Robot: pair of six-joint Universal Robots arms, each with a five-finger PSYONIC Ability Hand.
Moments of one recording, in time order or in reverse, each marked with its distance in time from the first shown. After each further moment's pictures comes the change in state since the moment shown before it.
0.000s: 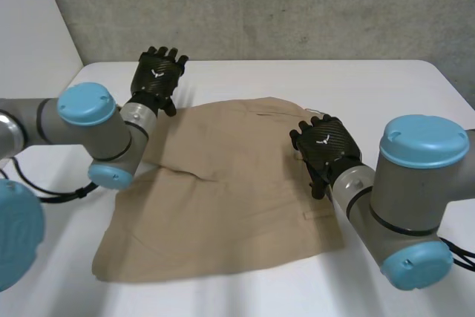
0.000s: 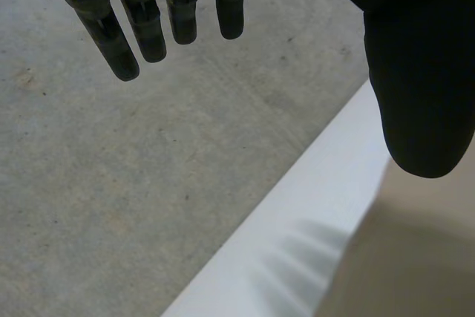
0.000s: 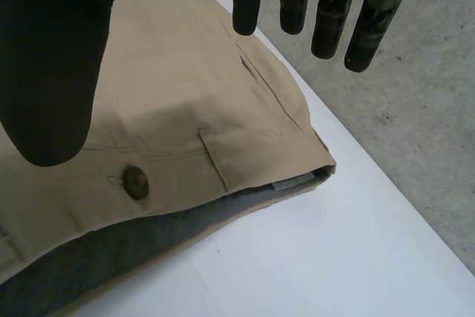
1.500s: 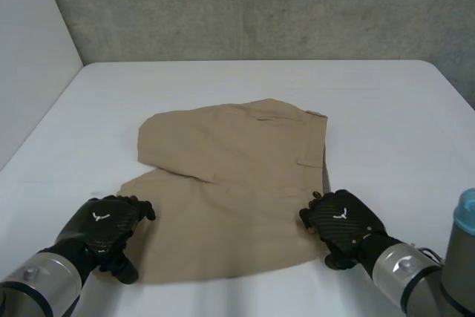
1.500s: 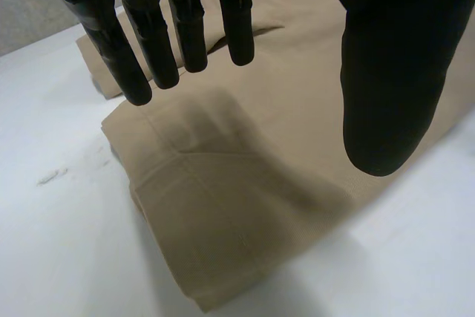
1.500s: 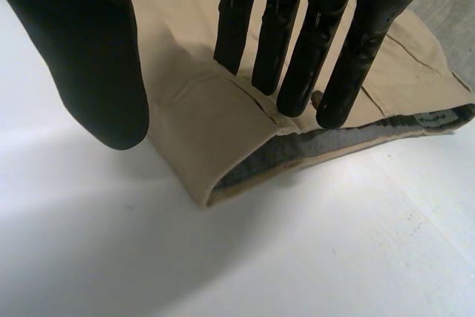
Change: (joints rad) left arm 0.043 0.972 -1.123 -0.503 -0.041 -0.232; right arm -0.183 -0.245 0.511 -0.037 -0.346 -0.040; left_hand 0.182 0.197 0.186 0.196 0.204; right_hand 0.397 0.486 0.491 0.475 0.461
